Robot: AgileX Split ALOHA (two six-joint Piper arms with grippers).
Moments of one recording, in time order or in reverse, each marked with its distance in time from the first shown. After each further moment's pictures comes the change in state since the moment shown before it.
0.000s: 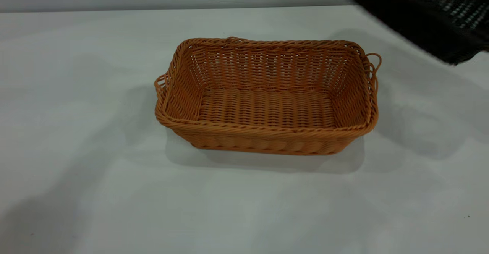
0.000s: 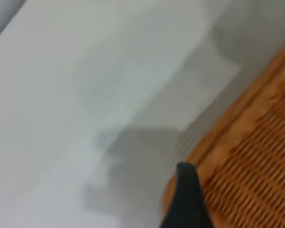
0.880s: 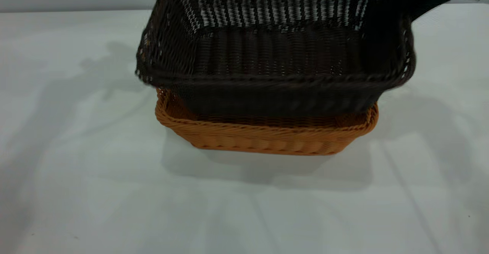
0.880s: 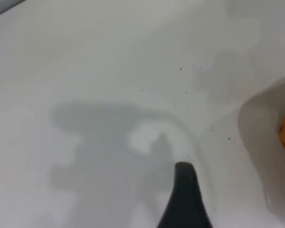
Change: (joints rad) left arm 0.269 -0.044 0.000 0.002 0.123 -0.077; right arm 0.569 0.174 -0.373 -0.468 0.178 0.485
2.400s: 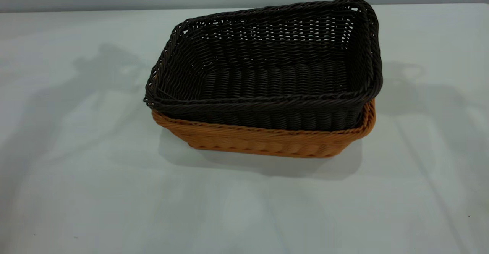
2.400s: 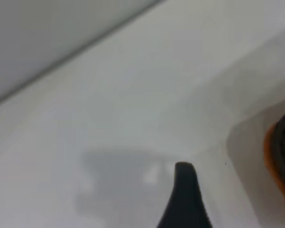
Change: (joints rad) left arm 0.000 -0.204 0.000 0.009 0.034 0.004; right arm -0.063 -0.083 -0.247 -0.116 0.100 0.031
